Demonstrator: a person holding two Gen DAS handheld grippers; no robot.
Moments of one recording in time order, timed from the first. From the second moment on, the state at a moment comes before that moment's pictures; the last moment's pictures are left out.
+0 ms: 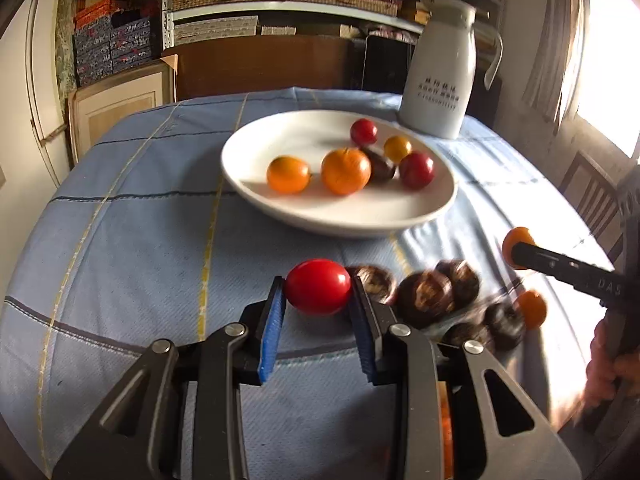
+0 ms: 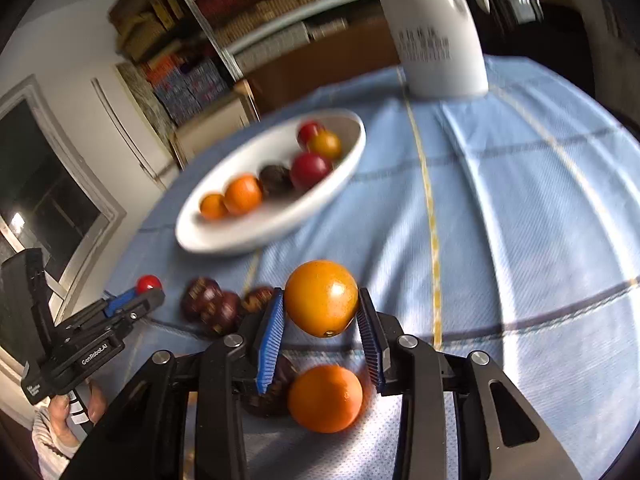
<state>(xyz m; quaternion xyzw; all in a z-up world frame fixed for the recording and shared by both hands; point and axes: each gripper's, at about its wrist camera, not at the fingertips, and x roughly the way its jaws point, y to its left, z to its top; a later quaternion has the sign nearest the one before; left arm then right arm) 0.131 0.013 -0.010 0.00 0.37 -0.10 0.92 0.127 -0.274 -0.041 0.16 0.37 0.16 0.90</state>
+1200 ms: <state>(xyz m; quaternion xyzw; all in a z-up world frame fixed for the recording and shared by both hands) 0.150 0.034 -0.014 -0.04 0.39 -0.04 0.92 0.152 -0.289 -0.025 0.21 0.35 0.16 0.90</state>
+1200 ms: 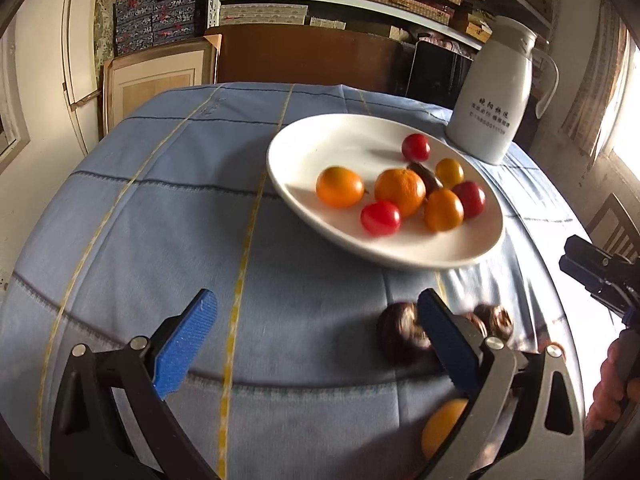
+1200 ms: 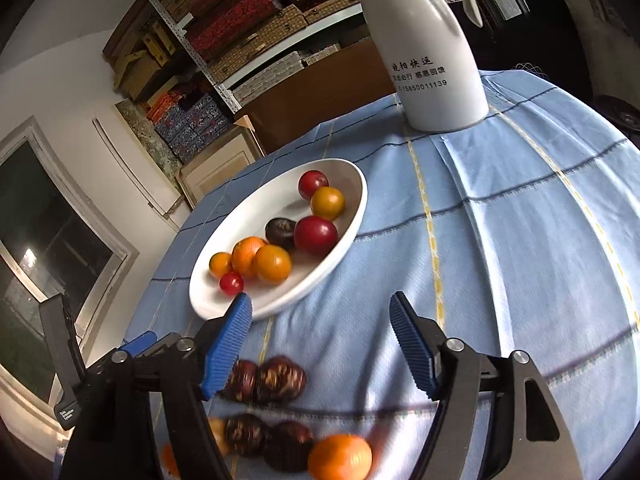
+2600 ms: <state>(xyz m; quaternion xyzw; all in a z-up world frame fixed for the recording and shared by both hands) 0.050 -0.014 -0.031 0.04 0.42 -0.11 0.90 0.087 -0.277 -0.060 0.16 0.42 0.19 0.87</state>
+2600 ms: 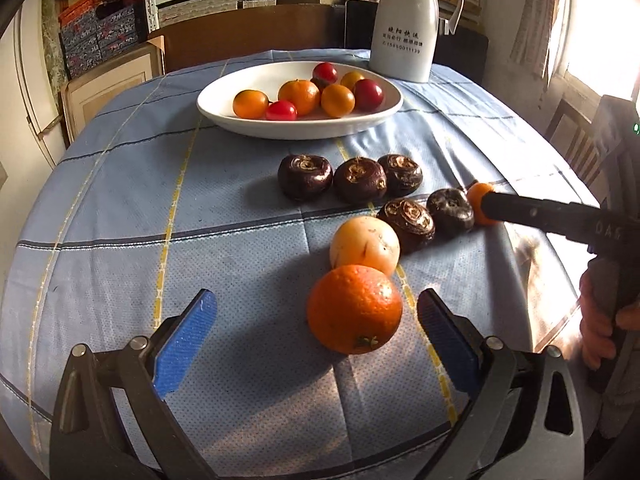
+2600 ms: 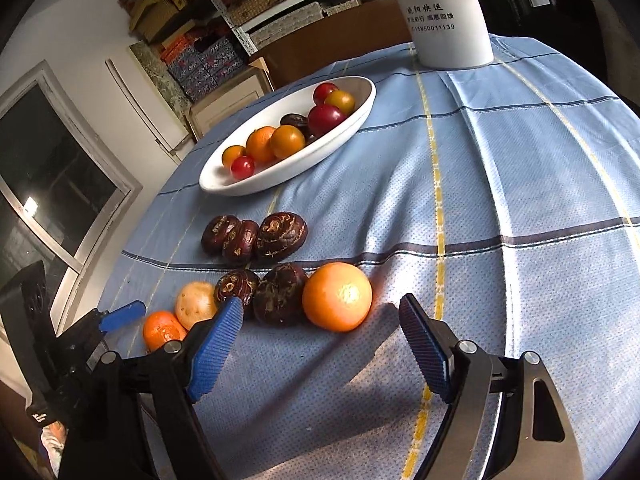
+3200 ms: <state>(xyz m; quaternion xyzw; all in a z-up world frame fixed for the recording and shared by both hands) 0.049 -0.003 -0.033 -0.01 0.42 -0.14 0.90 0.088 -0.302 -0.058 0.22 0.40 0.19 0.87</state>
